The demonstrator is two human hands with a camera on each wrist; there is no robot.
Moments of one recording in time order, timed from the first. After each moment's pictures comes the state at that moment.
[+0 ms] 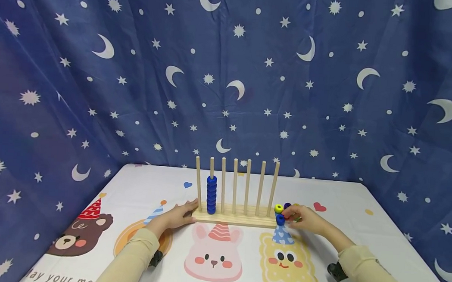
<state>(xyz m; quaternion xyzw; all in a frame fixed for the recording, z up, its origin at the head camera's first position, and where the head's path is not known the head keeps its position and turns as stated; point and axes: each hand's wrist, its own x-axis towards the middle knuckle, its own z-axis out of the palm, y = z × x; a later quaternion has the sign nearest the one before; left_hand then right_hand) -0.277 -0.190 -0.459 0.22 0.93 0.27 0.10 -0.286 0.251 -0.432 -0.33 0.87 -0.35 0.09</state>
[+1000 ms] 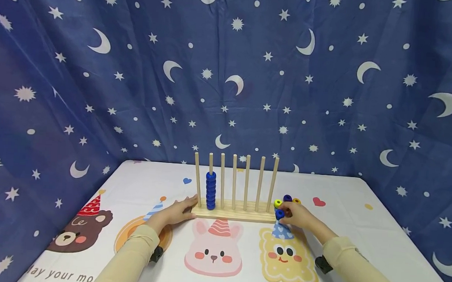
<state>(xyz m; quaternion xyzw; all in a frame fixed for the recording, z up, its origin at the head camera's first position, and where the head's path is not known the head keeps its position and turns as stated) -0.277 -0.188 -0.457 0.22 0.93 0.27 0.11 -0.288 0.224 -0.447 -0.20 0.94 -0.26 0.06</state>
